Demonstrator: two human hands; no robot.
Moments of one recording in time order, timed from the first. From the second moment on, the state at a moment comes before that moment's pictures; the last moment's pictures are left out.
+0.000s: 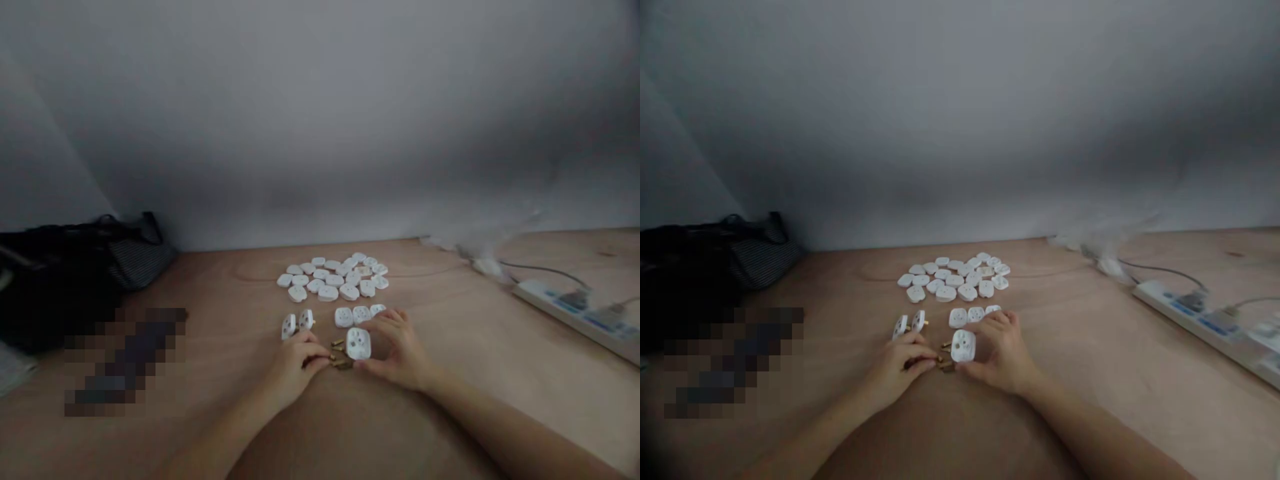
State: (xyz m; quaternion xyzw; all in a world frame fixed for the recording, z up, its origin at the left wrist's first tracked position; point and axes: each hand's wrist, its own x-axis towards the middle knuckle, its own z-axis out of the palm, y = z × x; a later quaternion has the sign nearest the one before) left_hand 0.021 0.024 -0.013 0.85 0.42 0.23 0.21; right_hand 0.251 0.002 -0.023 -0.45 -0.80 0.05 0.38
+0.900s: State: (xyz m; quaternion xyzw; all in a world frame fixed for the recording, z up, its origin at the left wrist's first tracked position) left_hand 0.021 0.014 -0.005 0.91 0.19 0.36 -0.01; right_hand 0.236 -0.009 -0.013 -0.38 -0.85 0.13 0.34
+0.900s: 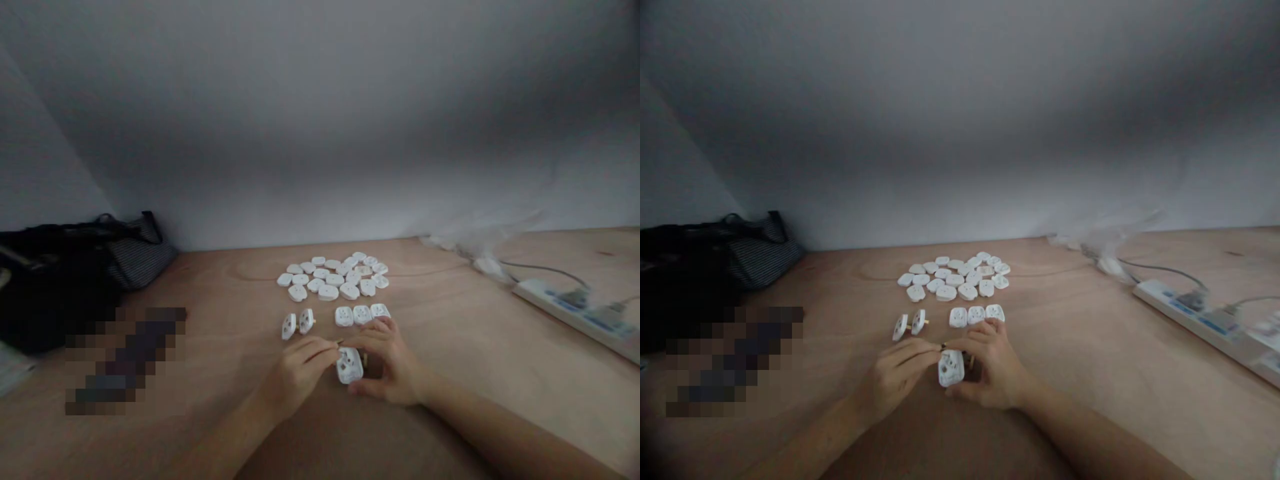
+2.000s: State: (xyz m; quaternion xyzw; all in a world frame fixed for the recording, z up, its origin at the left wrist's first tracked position) left_hand 0.023 0.010 -0.004 0.88 0.30 0.32 0.17; right_hand 0.238 -0.008 -0.022 -0.42 -0.83 0.11 0.36
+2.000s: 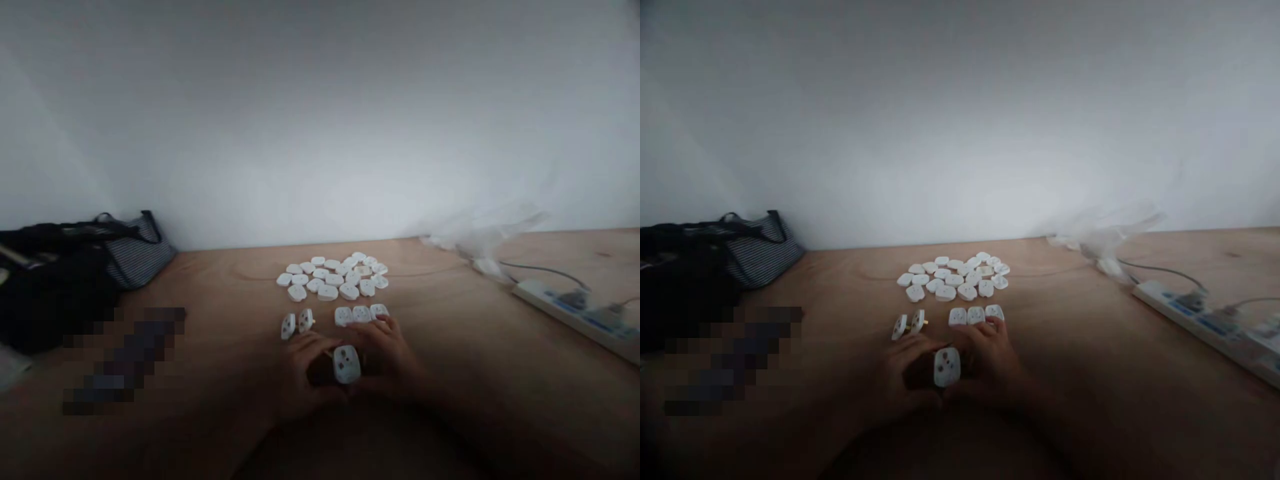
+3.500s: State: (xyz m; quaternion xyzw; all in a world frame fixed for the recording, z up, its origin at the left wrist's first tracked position) left_hand 0.023 0.011 -0.019 0.87 0.34 0.36 0.00; right_hand 0.240 -0.017 -0.002 -0.47 -0.83 0.03 0.30
